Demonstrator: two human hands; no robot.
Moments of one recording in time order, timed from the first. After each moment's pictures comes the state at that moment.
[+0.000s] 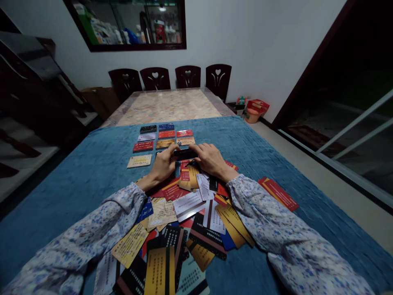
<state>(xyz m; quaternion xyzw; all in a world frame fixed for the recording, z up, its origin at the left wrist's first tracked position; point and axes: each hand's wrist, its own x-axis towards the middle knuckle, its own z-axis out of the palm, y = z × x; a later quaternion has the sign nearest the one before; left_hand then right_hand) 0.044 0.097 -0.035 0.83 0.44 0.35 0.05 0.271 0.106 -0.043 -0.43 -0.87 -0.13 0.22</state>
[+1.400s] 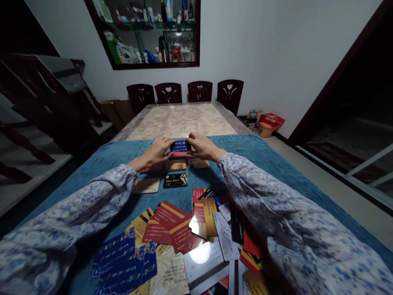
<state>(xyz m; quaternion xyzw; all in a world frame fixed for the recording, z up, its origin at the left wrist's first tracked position) -0.031 0.227 0.023 0.88 0.44 0.14 -0.07 0.218 0.260 0.013 -0.30 -0.93 -0.08 0.19</state>
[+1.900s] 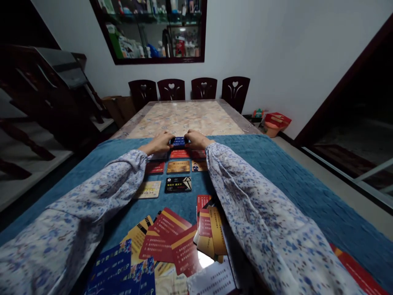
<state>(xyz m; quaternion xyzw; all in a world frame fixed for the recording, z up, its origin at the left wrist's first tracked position) -0.043 0.298 0.013 0.84 0.53 0.05 -0.07 0.169 0.343 -0.003 -0.39 -0.92 -0.02 0.11</state>
